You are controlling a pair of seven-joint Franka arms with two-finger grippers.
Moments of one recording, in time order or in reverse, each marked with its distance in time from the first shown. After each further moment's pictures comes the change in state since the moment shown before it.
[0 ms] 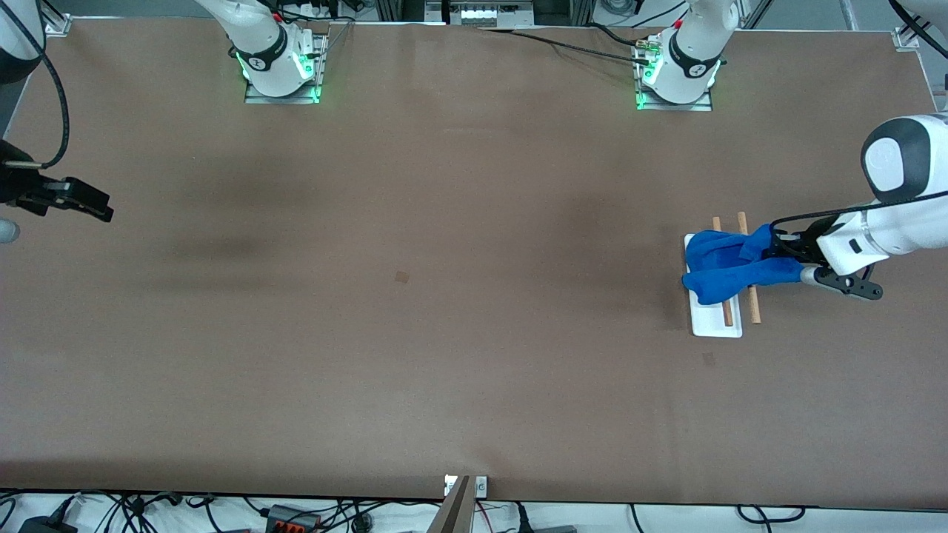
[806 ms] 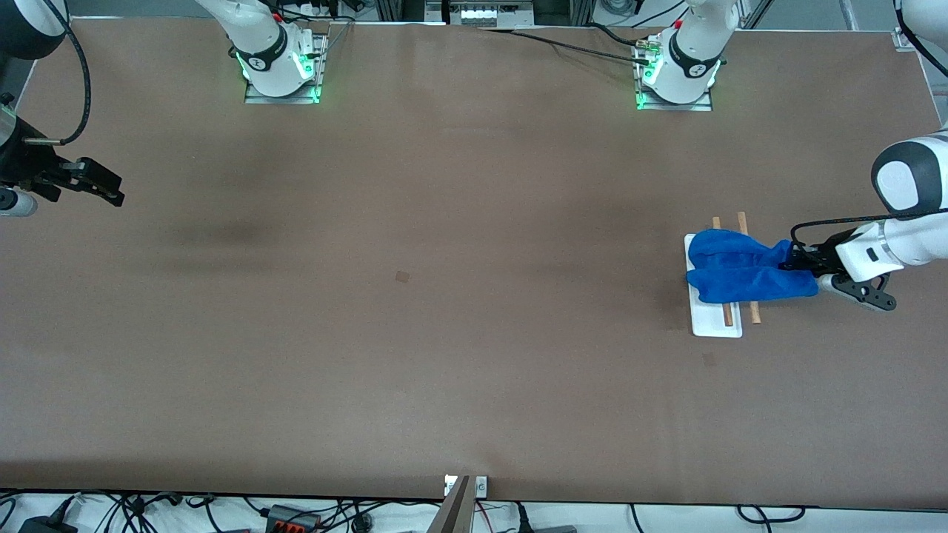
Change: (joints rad) left arm 0.098 0.092 0.000 -0.006 0.000 0.126 0.207; right arm 0.001 -0.110 0.000 -0.157 0.000 0.105 -0.018
